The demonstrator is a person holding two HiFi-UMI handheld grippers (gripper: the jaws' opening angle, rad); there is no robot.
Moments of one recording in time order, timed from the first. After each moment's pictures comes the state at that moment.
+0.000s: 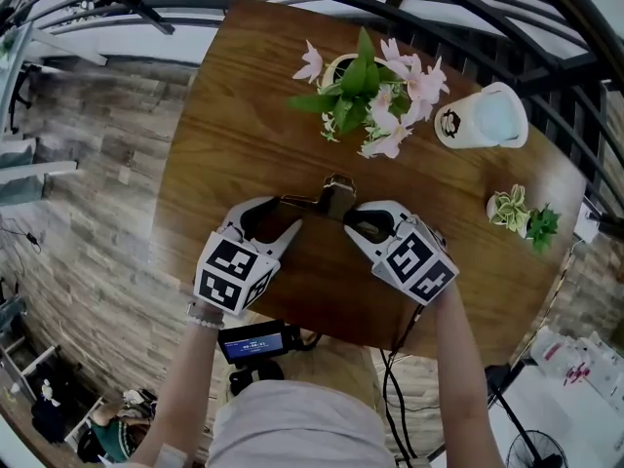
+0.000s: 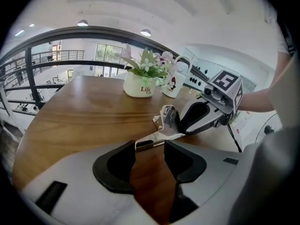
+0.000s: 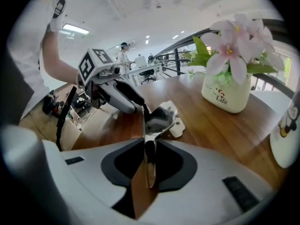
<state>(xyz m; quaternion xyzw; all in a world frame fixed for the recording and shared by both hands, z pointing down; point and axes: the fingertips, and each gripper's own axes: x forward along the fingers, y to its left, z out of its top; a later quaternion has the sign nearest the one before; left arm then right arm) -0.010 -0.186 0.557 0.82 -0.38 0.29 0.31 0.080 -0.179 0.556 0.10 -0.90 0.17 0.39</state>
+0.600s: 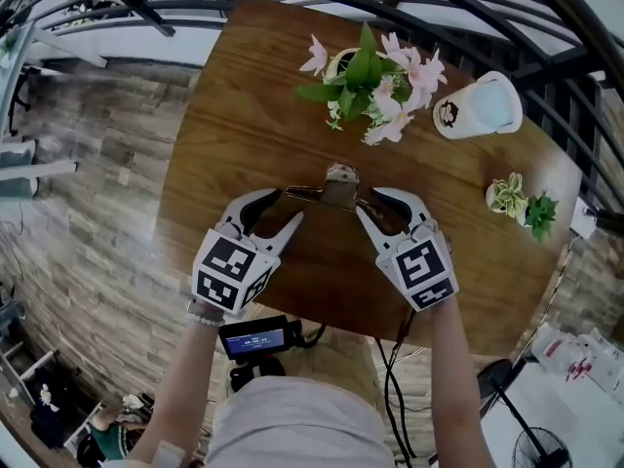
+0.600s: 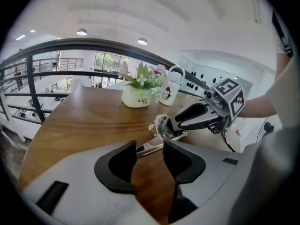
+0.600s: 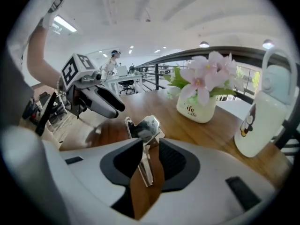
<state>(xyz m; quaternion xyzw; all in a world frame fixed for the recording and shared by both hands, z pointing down) -0.014 -0.183 0.526 0.84 -0.39 0.25 0.28 0.095 -0.201 0.523 0.27 -0.89 0.13 0.35</state>
